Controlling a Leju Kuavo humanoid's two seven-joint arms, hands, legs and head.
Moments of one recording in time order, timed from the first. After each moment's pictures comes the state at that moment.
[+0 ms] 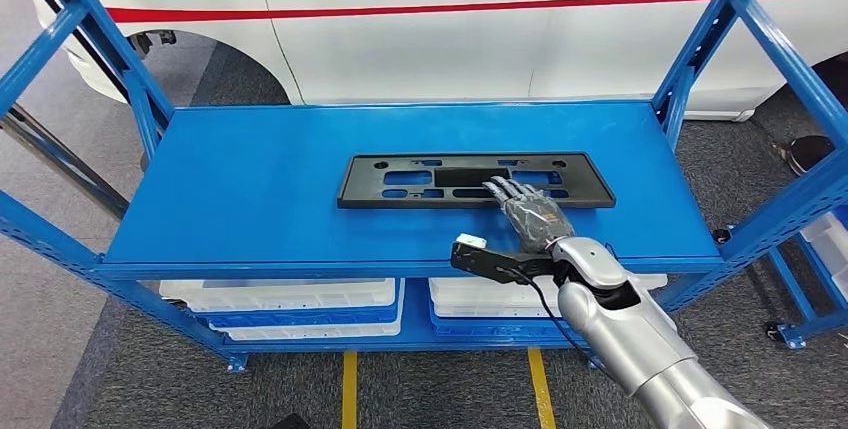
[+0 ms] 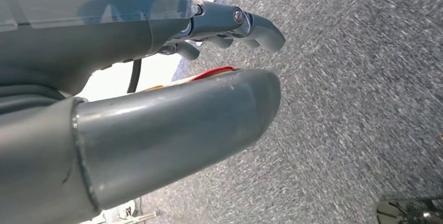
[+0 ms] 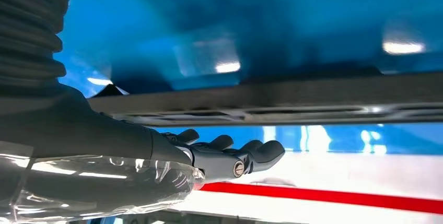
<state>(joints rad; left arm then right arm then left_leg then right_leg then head) -0.01 -0.15 0.63 -0.18 -1.17 -0.04 0.04 -0.79 -0.03 0.83 -0.66 0.83 0.04 -0.16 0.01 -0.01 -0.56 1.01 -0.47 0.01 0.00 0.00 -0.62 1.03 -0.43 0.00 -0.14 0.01</state>
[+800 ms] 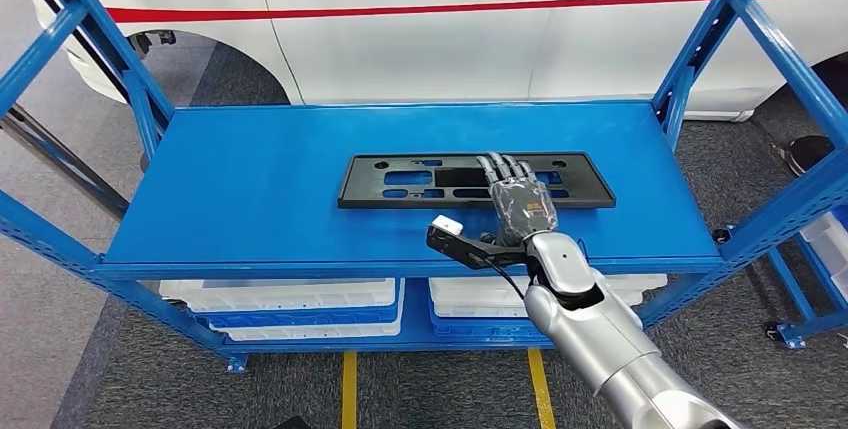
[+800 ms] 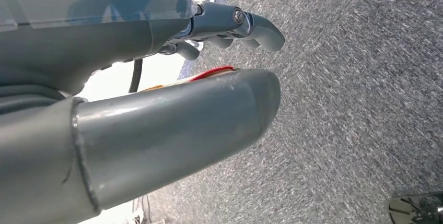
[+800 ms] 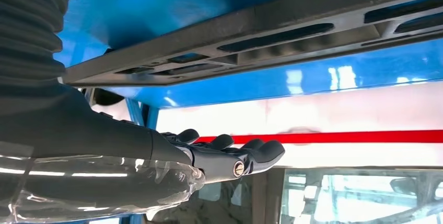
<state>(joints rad) -0.02 -0.15 0.63 -0.18 -1.21 -0.07 0.05 -0.80 0.08 0.83 -0.56 0.99 -0.21 -0.01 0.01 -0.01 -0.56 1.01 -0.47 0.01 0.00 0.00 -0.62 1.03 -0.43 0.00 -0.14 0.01</state>
